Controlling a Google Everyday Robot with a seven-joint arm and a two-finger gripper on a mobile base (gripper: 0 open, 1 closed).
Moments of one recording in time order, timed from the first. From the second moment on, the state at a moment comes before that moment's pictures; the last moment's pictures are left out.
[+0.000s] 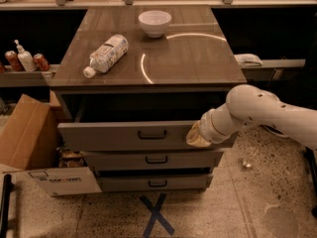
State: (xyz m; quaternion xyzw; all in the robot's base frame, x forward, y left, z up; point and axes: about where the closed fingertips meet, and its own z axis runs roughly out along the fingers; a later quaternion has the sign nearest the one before) arm 0.562 -0.129 0.639 -0.66 0.70 0.08 0.25
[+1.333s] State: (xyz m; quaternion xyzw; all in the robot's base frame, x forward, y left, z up) arm 0.612 -0.137 0.629 -0.64 0.73 0.03 0.26
